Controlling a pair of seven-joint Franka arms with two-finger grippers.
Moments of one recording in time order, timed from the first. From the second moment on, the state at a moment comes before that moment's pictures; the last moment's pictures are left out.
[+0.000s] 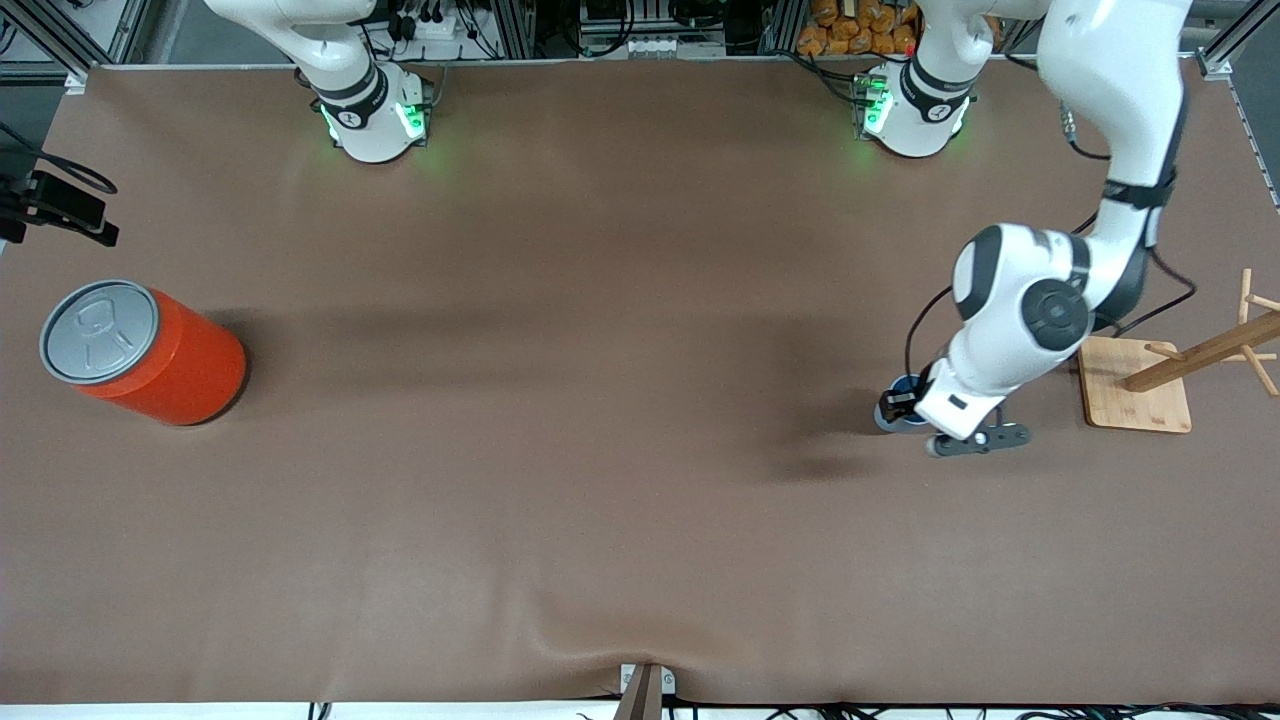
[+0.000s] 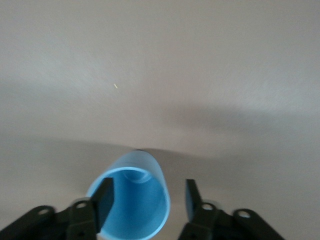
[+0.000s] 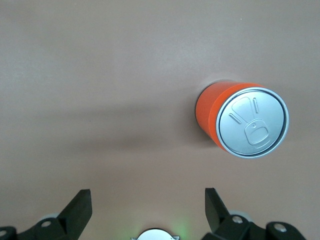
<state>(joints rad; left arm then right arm) -0.17 0.33 -0.04 -1.90 -0.03 2.29 -0.33 -0.01 0.02 -0.07 -1.43 -0.01 1.37 -0.03</state>
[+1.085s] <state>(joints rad) -0.14 0.14 0.03 -1.57 0.01 1.85 -0.31 -0.01 0.02 -0.07 -1.43 -0.01 1.37 -0.03</state>
